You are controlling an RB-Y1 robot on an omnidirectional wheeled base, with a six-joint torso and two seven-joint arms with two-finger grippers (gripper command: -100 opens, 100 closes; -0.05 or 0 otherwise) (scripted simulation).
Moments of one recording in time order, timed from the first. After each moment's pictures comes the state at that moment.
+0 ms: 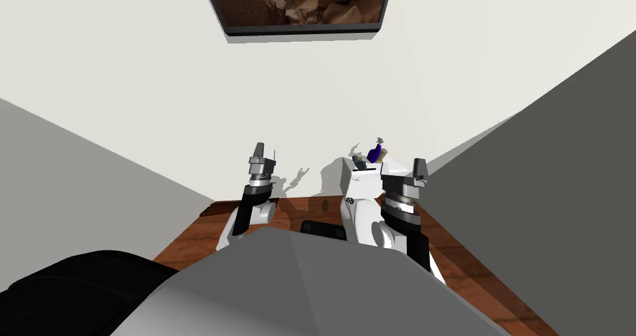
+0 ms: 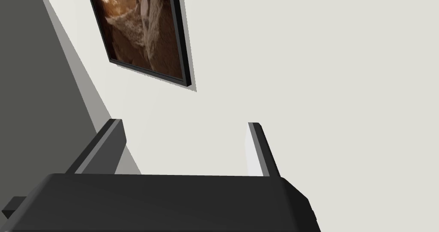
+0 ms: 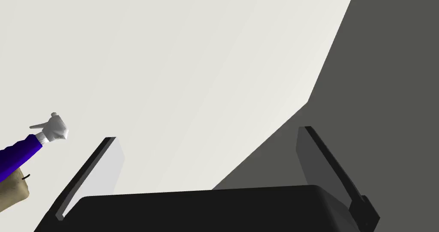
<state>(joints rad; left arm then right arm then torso) 0.47 0.04 0.05 -2.40 -0.09 -0.36 0.05 0.53 0.01 0.04 -2.26 -0.08 -0.56 -0.06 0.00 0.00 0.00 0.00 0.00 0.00</state>
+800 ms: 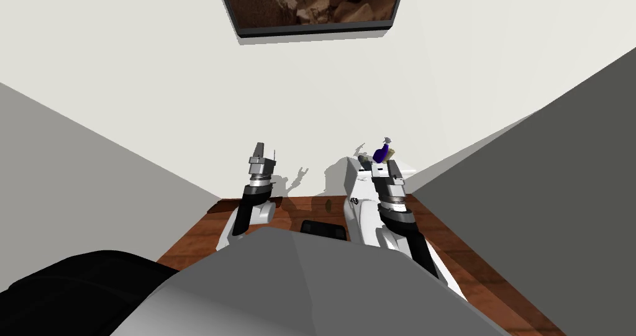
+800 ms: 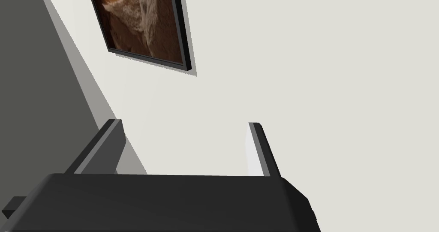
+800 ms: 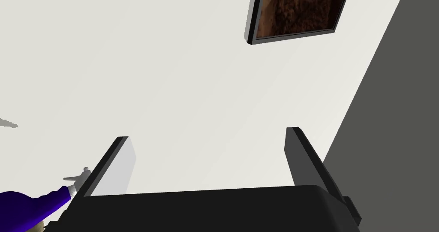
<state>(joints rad) 0.47 0.04 0.05 -2.40 -0.09 -0.36 0.05 0.53 -0.21 0.10 -2.24 -0.05 -0.53 0.01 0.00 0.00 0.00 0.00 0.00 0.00</state>
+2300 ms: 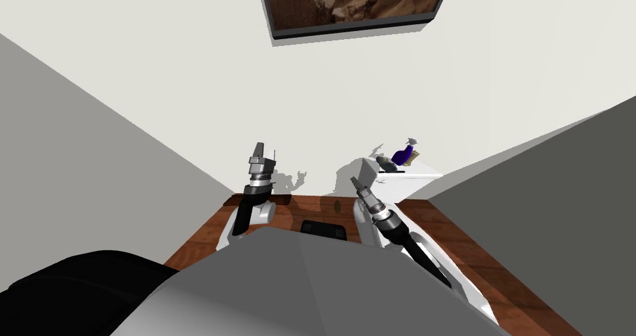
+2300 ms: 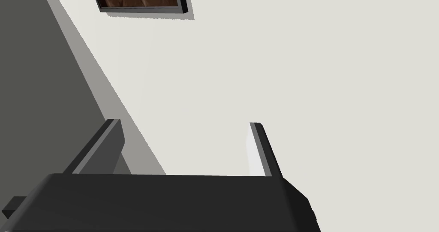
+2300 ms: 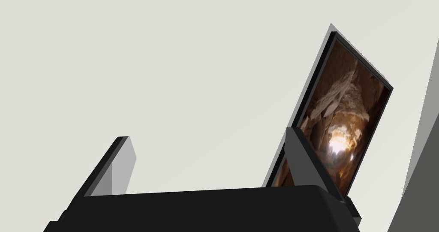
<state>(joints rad) 0.47 0.04 0.05 -2.40 -0.09 -0.36 0.05 0.52 -0.63 0.29 -2.19 0.04 -0.44 0.21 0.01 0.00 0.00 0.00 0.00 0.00</state>
